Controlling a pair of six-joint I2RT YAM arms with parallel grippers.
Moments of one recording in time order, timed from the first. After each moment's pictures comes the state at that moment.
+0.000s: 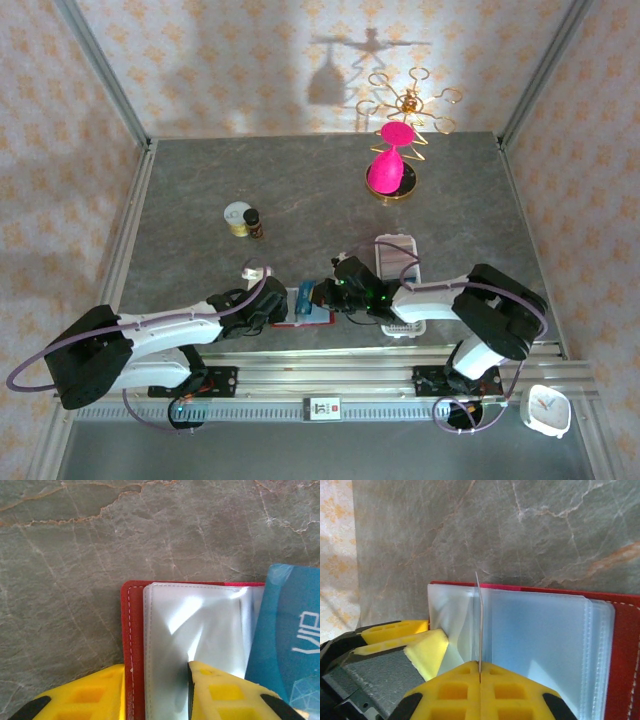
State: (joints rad) left arm -0.86 1.18 0.39 -0.23 -0.24 -0.96; right arm 0.95 1.57 0.57 0.32 -0.21 1.11
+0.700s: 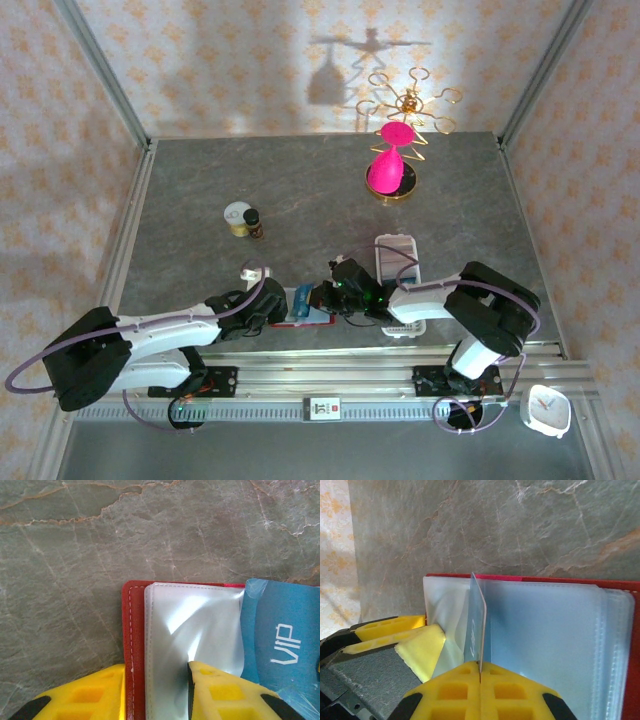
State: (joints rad) left arm -0.86 1.17 0.36 -0.20 -0.24 -0.97; right arm 0.96 1.60 0.57 0.36 -0.23 1.14
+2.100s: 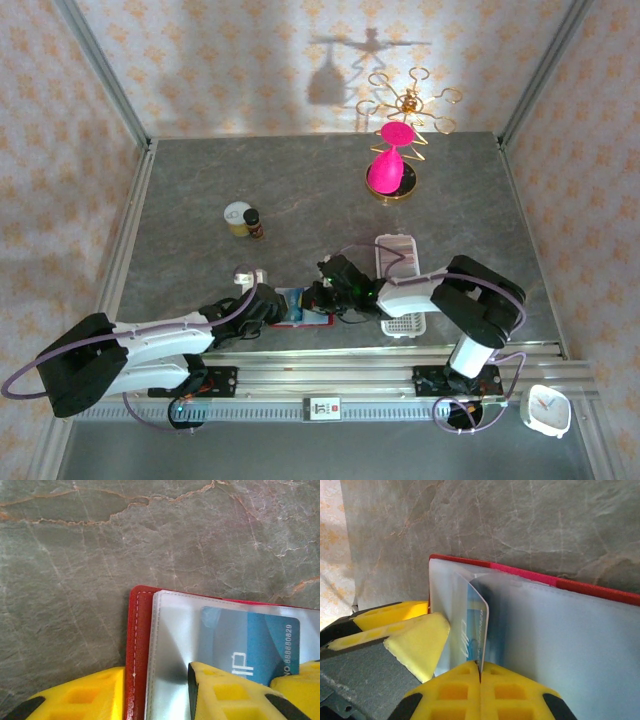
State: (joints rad) left arm -0.86 1.13 0.26 -0.02 -0.25 -1.04; right arm 0.96 1.69 0.66 0.30 -0.33 1.09
